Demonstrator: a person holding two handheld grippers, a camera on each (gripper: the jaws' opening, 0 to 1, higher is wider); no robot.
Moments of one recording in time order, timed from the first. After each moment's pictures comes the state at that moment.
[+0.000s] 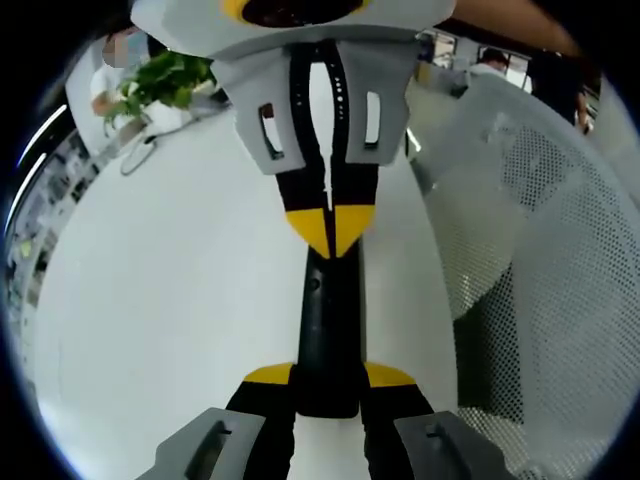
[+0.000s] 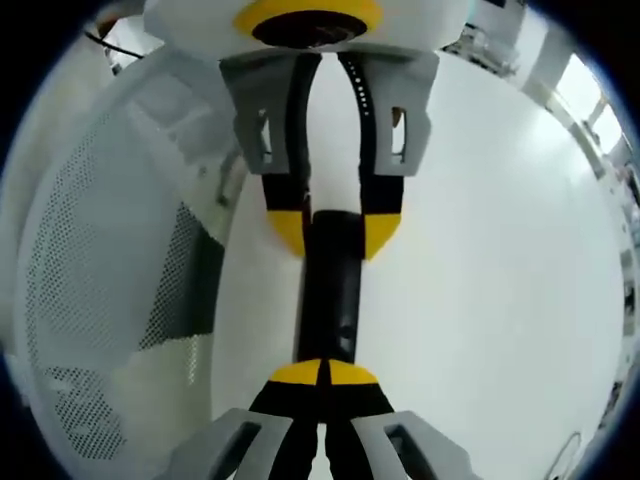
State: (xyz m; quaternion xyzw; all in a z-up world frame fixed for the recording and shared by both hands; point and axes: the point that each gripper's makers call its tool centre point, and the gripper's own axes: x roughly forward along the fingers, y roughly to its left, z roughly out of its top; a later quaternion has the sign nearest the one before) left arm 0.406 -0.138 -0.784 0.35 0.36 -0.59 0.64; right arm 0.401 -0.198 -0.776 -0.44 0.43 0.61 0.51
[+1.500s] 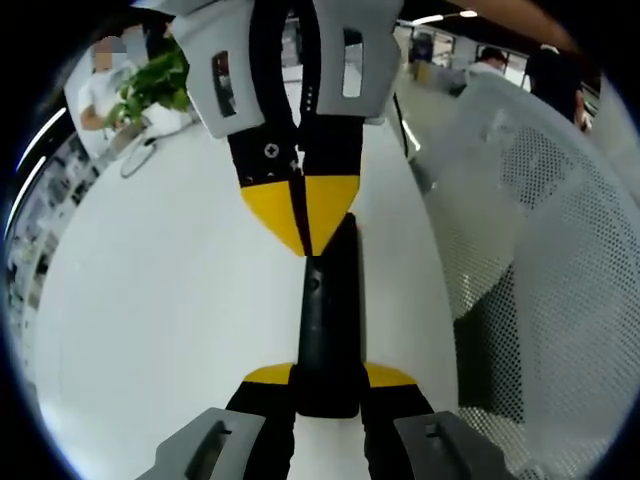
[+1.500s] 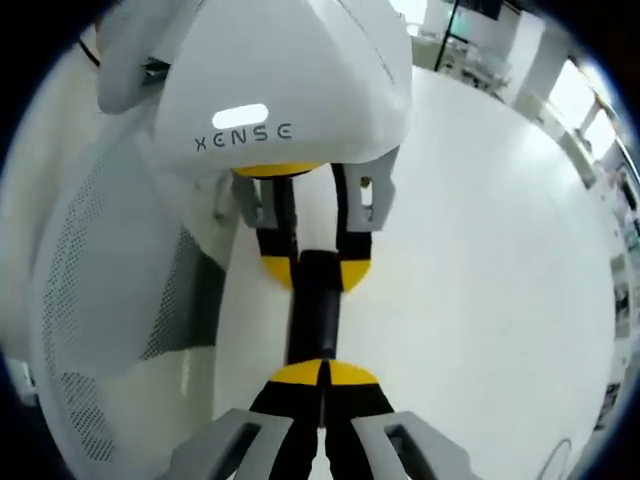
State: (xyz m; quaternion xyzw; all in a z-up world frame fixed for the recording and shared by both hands) left arm 0.409 -0.137 -0.787 0.35 0.36 -0.59 0.64; right arm 0.410 -0.178 -0.749 -0.43 0.40 0.61 0.53
